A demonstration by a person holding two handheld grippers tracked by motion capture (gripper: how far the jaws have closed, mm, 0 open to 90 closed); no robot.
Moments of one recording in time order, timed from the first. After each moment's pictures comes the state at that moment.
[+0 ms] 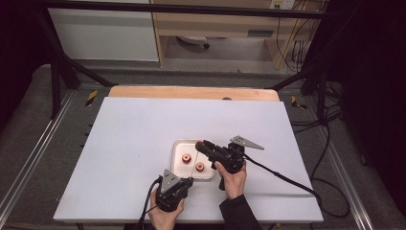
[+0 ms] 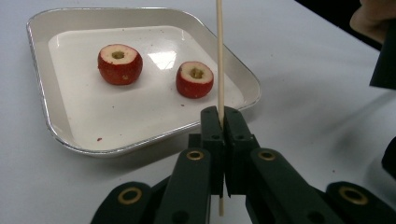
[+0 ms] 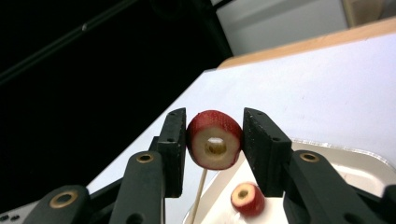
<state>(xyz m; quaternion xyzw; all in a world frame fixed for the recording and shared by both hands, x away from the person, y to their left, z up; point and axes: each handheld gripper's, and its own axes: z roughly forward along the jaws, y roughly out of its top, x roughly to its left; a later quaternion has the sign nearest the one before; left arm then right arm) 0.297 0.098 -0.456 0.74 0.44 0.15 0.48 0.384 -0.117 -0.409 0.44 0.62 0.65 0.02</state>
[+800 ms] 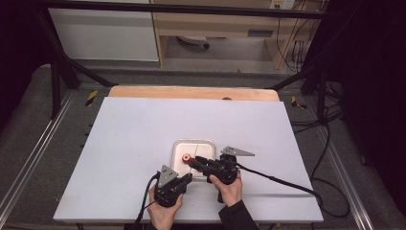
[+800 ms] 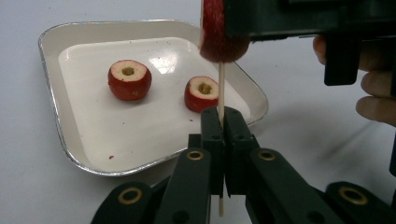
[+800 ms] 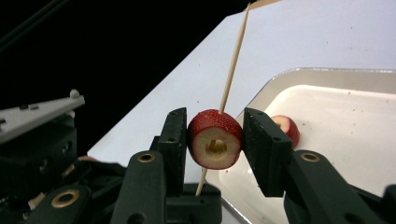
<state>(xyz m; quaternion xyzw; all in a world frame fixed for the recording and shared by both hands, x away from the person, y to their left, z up) 0.307 0.102 -0.450 0.73 0.45 0.15 0.49 0.366 -0.104 -0.434 0.42 0.67 0.61 -0.04</state>
